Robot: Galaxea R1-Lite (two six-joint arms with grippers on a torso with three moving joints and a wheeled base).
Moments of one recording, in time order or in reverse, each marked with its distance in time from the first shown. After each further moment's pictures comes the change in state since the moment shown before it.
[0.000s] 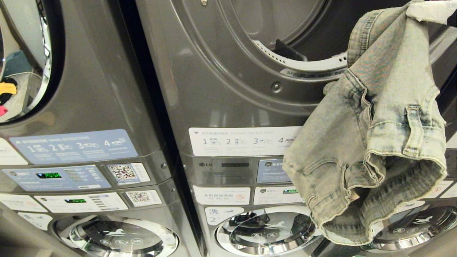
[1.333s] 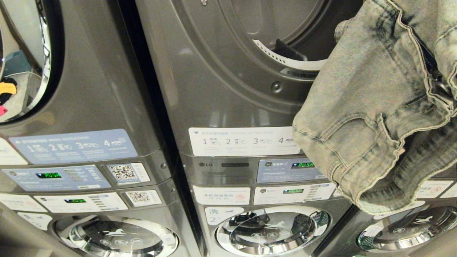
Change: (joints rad) left arm 0.000 0.000 0.000 0.000 0.000 -0.001; right arm 0.013 0.097 -0.324 -0.005 0.013 0.000
